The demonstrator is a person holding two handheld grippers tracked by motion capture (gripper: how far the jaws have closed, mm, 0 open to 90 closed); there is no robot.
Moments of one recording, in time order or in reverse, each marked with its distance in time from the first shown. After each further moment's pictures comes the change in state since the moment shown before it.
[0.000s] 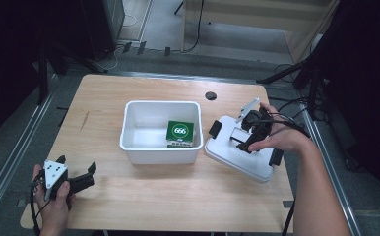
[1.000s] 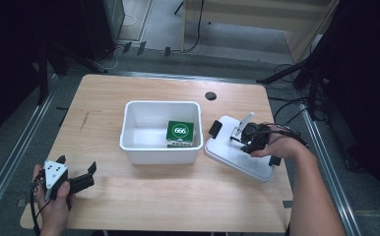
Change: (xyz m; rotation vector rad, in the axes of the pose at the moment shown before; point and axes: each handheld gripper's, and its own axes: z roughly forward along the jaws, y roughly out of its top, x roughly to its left) left arm 0.000 0.000 0.000 -0.001 0.000 0.003; right arm 0.010 -0.022 0.038 0.099 -0.028 -0.056
